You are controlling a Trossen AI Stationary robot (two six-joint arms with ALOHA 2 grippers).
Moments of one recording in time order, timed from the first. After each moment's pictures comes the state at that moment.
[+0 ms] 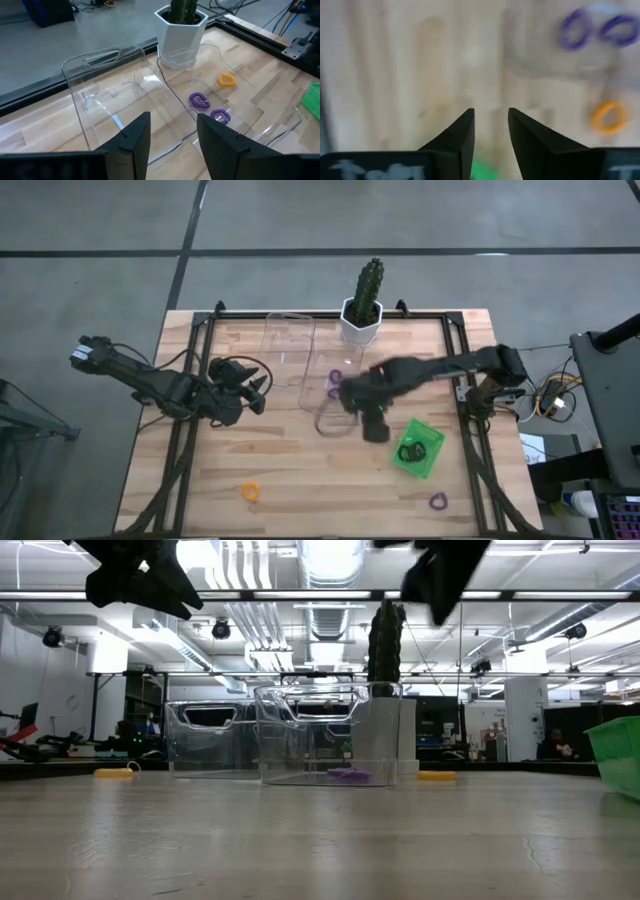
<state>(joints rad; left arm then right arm) -0.37 1.00 0.86 -0.72 -0.96 -0.94 0.13 1.74 1.62 -1.23 -0.10 0.19</state>
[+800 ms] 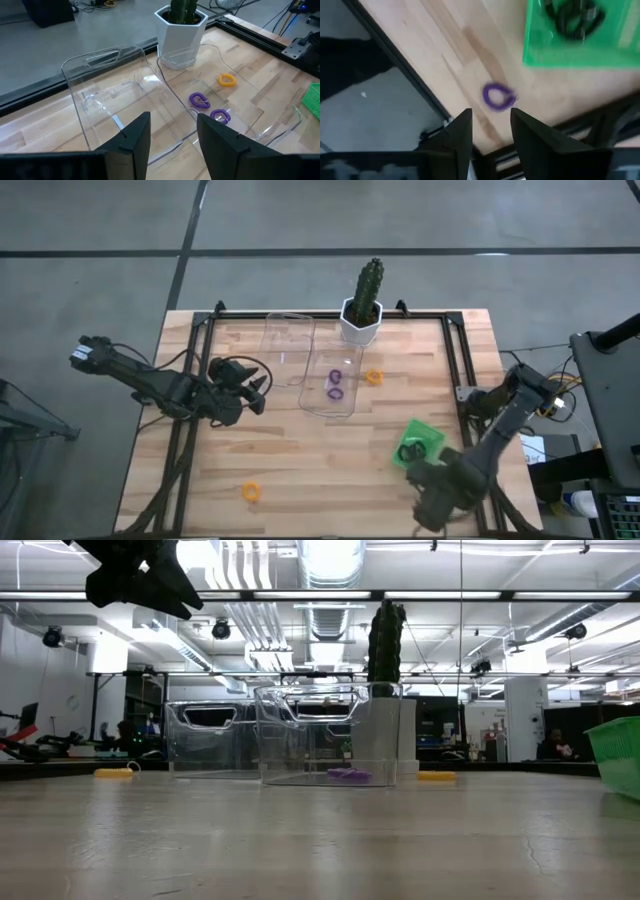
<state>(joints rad) -0.37 1.00 0.86 -0.72 -0.96 -0.94 0.85 1.70 1.54 -1.34 -0.11 1.45</state>
